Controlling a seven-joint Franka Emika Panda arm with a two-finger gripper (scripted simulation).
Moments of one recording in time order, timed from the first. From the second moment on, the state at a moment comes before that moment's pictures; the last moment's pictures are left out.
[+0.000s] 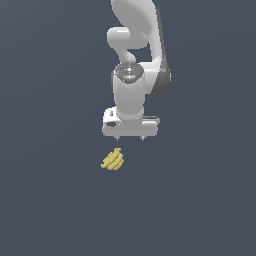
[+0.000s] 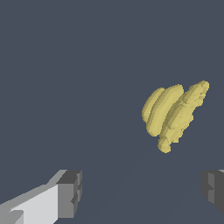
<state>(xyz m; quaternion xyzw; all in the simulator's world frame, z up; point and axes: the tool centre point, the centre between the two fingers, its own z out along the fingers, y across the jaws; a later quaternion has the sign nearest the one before) 0.005 0.009 0.164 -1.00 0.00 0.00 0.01</state>
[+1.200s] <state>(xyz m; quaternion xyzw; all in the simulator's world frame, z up) 0.005 -0.002 0.147 -1.00 0.02 0.00 -0.04</state>
